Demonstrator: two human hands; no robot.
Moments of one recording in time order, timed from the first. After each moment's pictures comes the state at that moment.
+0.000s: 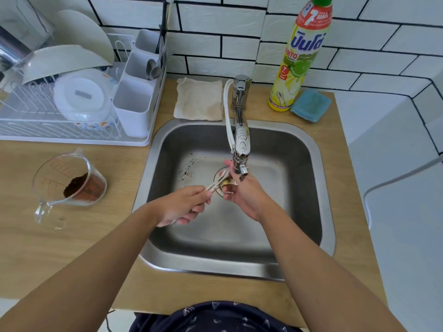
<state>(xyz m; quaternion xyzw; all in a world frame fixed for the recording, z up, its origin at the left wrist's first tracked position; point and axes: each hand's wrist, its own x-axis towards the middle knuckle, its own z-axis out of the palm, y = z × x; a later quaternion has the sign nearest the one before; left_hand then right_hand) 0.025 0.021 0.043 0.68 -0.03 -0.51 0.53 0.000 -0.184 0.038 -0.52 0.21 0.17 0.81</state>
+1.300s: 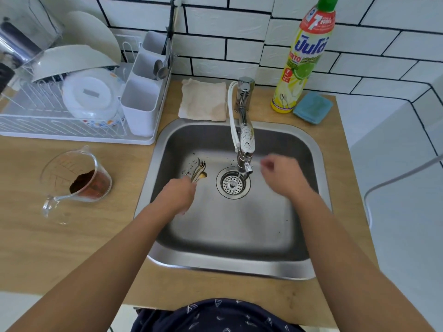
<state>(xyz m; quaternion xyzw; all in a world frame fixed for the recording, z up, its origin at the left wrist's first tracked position) 0.023 0.006 0.071 0.94 0.01 -0.29 0.15 0.006 -0.253 0.086 -0.95 0.12 0.08 0.27</state>
